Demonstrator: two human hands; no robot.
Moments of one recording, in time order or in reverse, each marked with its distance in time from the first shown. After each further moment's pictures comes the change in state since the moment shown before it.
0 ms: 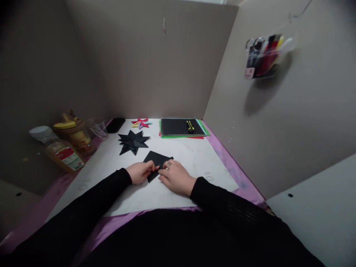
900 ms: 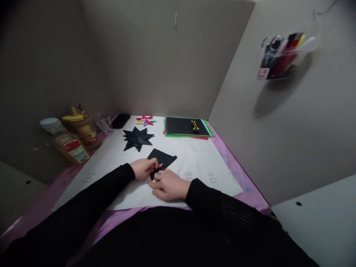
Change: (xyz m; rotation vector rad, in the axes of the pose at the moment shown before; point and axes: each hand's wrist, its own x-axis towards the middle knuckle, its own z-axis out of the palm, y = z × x) left_hand 0.002 0.000 -0.003 -0.071 -0.028 -0.021; right_hand 0.009 -0.021 0.015 0.107 -0.144 -0.350
